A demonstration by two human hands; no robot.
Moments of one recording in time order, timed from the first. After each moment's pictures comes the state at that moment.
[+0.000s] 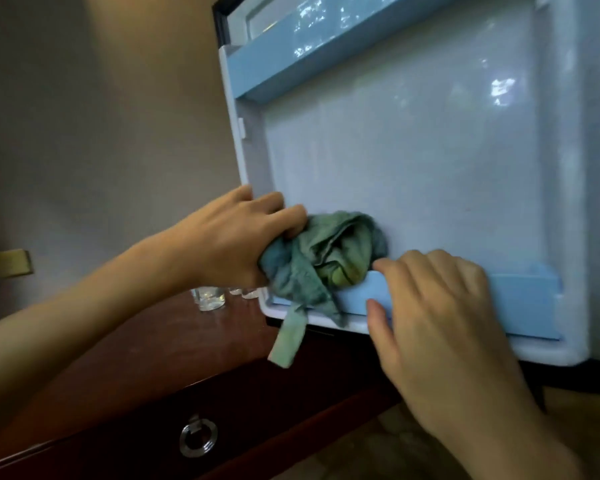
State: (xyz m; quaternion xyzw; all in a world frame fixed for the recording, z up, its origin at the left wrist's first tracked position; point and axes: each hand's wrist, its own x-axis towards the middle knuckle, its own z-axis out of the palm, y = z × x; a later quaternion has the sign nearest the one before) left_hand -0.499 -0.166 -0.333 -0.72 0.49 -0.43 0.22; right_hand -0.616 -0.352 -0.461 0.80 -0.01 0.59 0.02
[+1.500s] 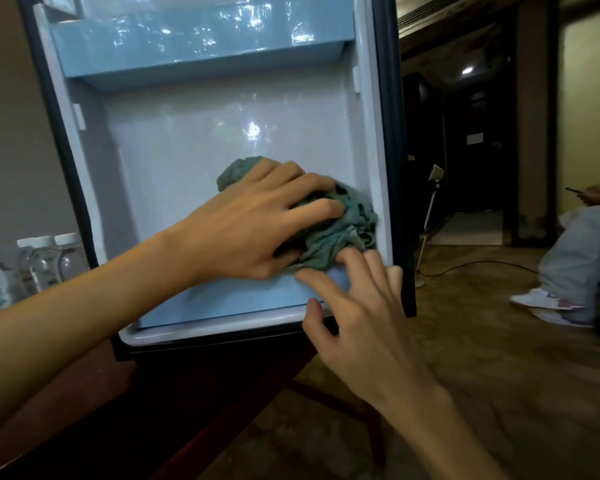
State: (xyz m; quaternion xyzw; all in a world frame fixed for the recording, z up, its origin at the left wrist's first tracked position) left_hand -0.517 -0.315 -0.335 -0.49 0.68 -0.53 0.10; right_hand -0.640 -0.411 -0.475 0.81 -0.08 0.58 0.03
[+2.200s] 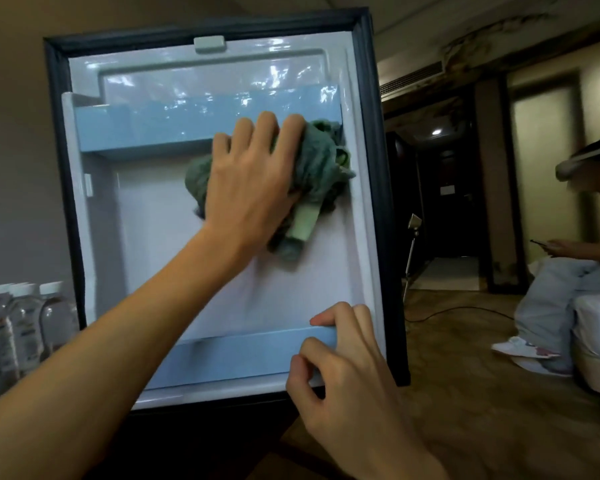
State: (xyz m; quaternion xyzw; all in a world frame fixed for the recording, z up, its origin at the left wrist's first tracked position) left_hand -0.527 -0.350 -0.277 -0.53 0.39 -0.74 -0.16; right_hand -0.649 -0.396 -0.462 0.81 -0.05 0.59 -0.03
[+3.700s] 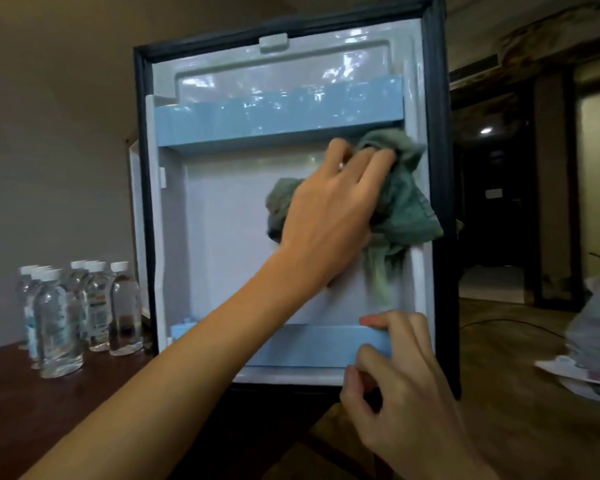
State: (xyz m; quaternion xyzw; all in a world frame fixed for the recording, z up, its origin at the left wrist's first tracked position) left_hand -0.556 -0.337 -0.301 -0.53 0.50 -0.66 -0.20; right_hand -0.657 -0.396 -0.469 0.81 -0.01 0.59 0.01
